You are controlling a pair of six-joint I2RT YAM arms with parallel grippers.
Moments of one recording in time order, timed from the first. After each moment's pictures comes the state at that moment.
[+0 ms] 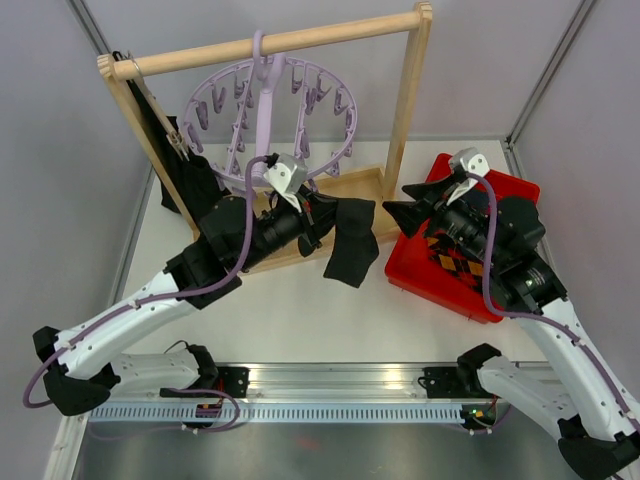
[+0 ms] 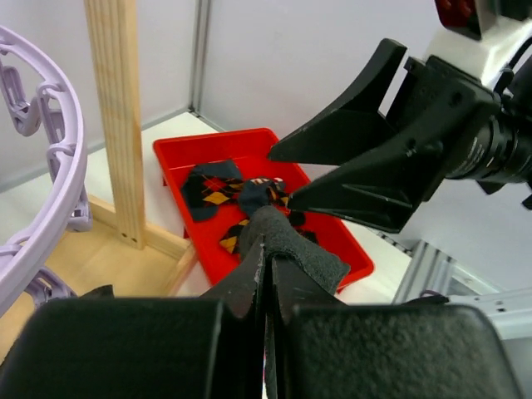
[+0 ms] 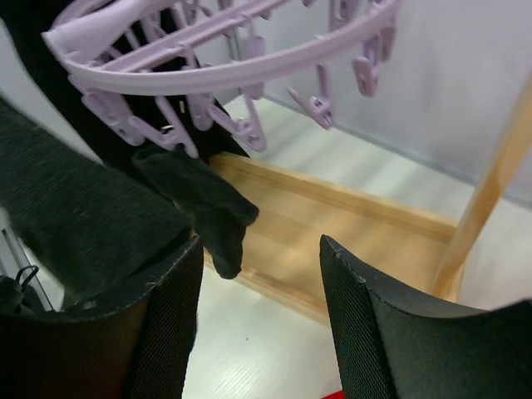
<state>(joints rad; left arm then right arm) -1.01 1.09 1.22 -0.03 -0.07 -0.21 0.44 0.85 1.05 -0.17 -0.32 0.17</state>
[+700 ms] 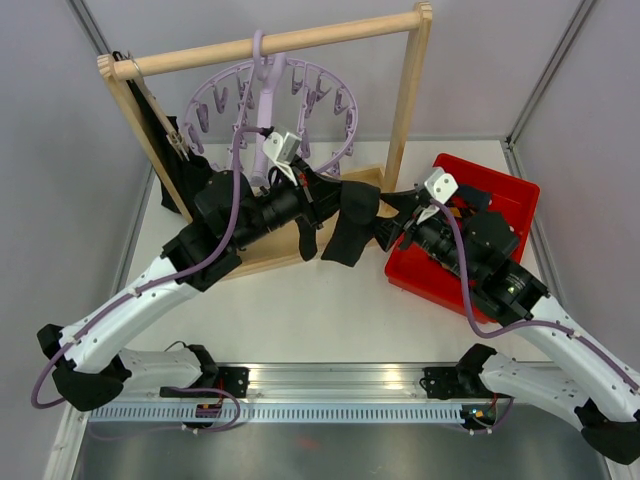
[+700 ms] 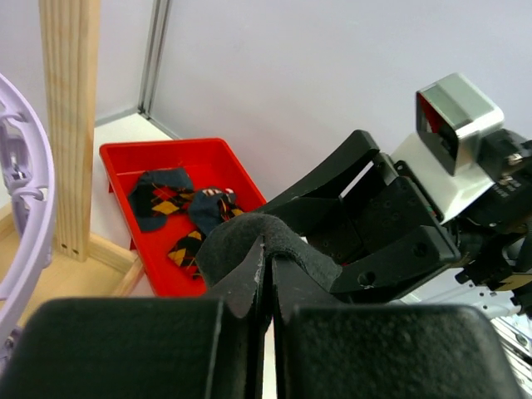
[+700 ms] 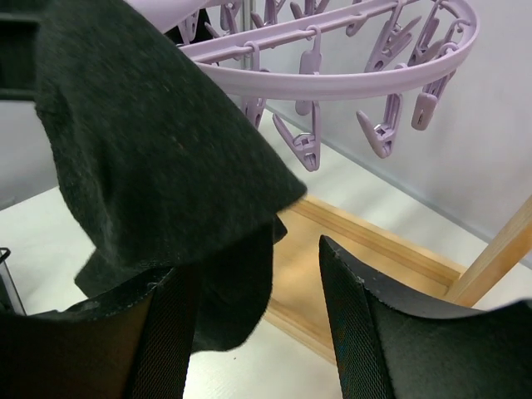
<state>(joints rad) -0.92 1.16 1.39 -0.09 0.09 -0.40 0.74 0.86 1.00 -0.06 -0.08 -0.02</state>
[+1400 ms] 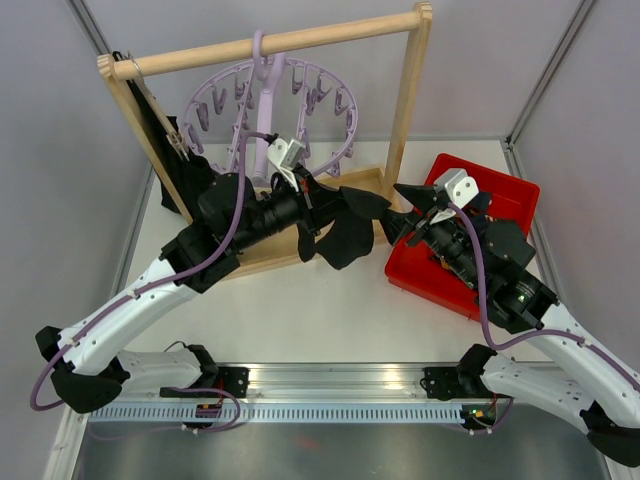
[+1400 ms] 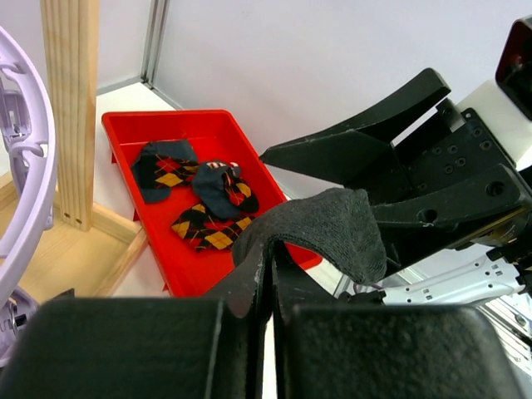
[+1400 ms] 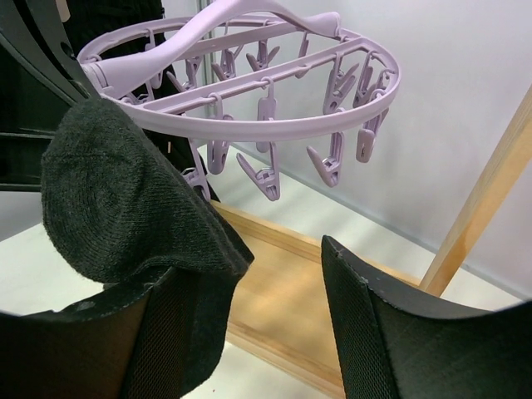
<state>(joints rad) -0.91 1.15 1.37 -0.16 0.11 -0.41 0.80 0.81 1.00 -0.01 0.08 -0.05</state>
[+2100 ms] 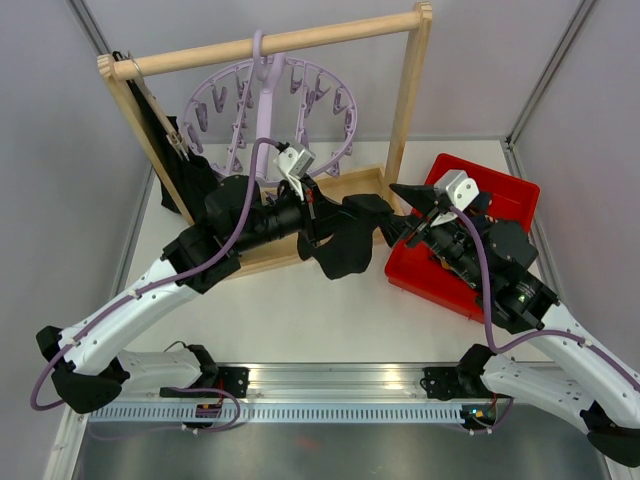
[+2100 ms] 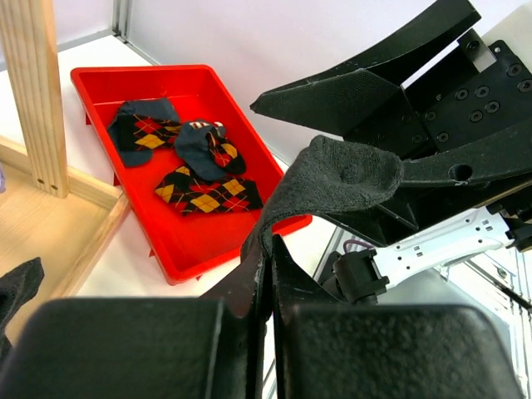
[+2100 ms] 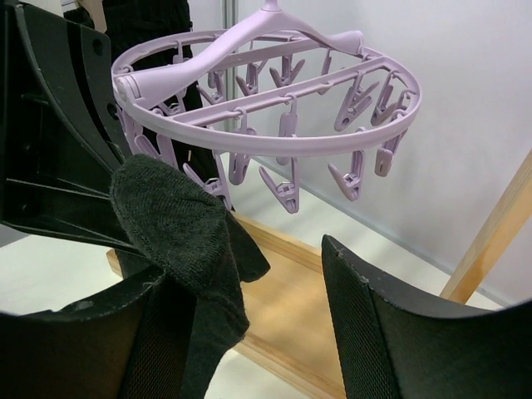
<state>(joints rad) -0.91 1.15 1.35 -0.24 0.19 -0.41 0.80 0.81 1.00 0.02 0.02 -0.06</state>
